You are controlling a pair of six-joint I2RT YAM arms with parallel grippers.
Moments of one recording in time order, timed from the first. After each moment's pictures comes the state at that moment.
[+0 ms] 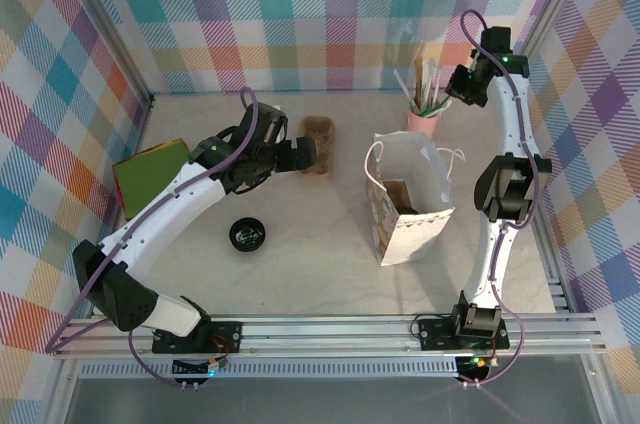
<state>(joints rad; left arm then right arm) -0.62 1.44 1.46 -0.81 -0.12 -0.59 -0.09 2.24 2.38 -1.10 -0.19 0.35</state>
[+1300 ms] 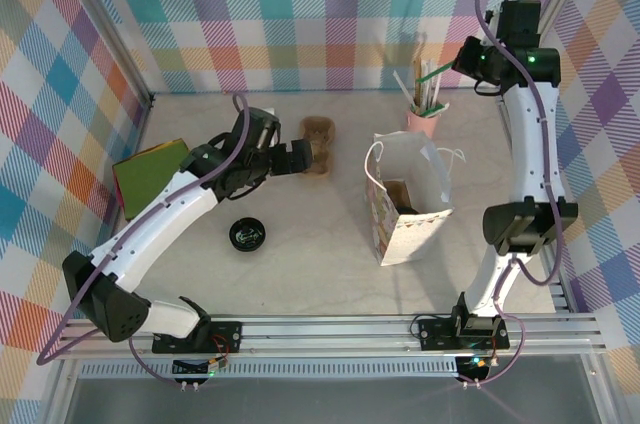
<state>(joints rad) -0.62 1.36 1.39 -0.79 -0.13 -0.59 0.01 1.84 2.31 -1.08 -0.15 0.33</state>
